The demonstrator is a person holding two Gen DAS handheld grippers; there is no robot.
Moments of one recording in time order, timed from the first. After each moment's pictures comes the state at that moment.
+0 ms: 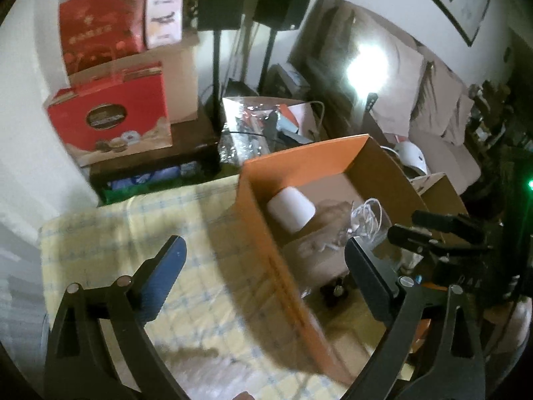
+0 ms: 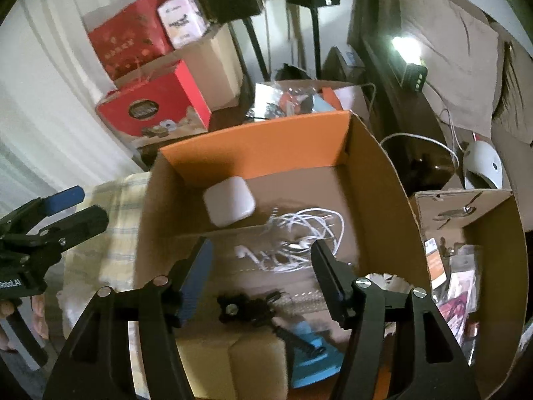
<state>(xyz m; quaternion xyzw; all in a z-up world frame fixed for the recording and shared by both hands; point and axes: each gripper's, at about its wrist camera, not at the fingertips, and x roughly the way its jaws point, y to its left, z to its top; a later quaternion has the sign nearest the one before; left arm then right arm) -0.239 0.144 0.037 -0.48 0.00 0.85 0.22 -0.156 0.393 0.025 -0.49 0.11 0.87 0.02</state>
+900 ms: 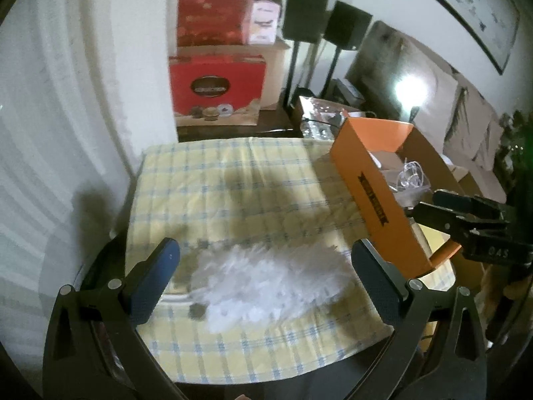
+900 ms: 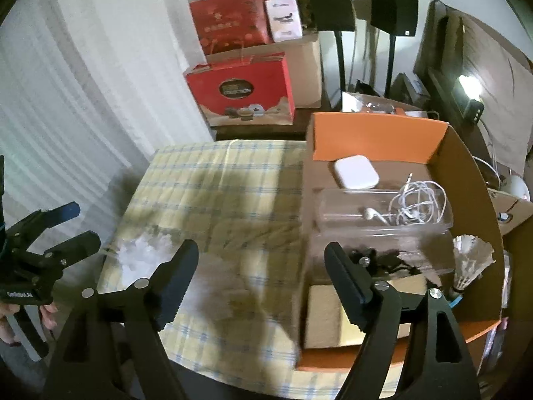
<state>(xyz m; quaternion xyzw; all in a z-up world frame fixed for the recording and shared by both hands) -0.109 -0.026 0.036 -0.46 -0.03 0.88 0.11 -0.101 0.240 0.038 -0.46 0.06 0.88 -0.08</state>
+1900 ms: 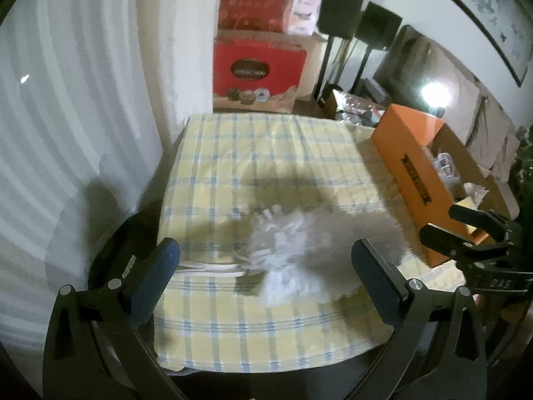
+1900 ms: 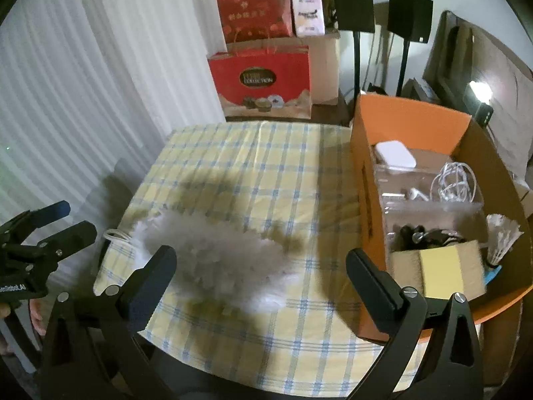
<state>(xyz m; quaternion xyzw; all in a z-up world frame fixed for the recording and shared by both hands) -0.091 -0.082 -0.014 -0.46 -0.04 0.88 0.07 -0.087 0.174 -0.008 -0.46 0.04 0.89 -0.07</state>
